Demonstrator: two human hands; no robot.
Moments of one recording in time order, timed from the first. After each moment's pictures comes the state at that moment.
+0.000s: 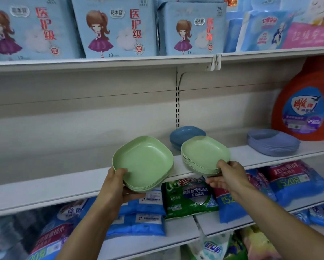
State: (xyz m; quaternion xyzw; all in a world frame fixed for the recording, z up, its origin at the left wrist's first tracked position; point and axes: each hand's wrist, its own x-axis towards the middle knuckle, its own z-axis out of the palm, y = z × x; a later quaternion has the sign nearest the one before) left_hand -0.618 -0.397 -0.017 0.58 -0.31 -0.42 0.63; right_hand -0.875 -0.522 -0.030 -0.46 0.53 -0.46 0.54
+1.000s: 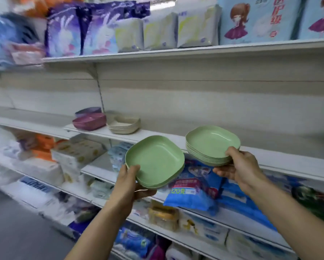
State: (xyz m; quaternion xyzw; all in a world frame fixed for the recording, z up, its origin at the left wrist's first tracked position) left_hand -0.437 -0.103 -0.039 0.62 -0.10 -0.22 0.74; right_hand -0.584 -0.321 -0.005 -0.56 0.33 -0.33 0.68
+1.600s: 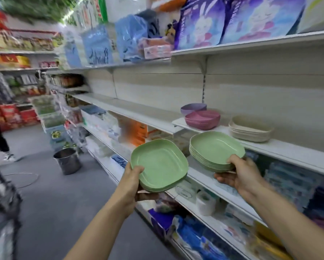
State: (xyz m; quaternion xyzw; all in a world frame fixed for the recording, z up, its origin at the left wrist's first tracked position) left_hand -0.223 0.199 -0.037 0.66 0.03 -0.11 0.75; right_hand -0.270 -0.058 -0.035 -0.57 0.20 -0.17 0.78
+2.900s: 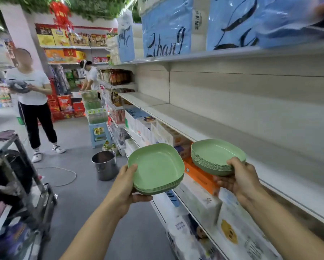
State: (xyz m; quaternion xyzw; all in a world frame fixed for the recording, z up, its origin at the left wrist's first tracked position) left_hand 0.262 0.439 -0.058 0.63 0.14 0.00 0.76; right_hand 0.275 0.171 -0.049 -0.59 0.16 -0.10 0.78
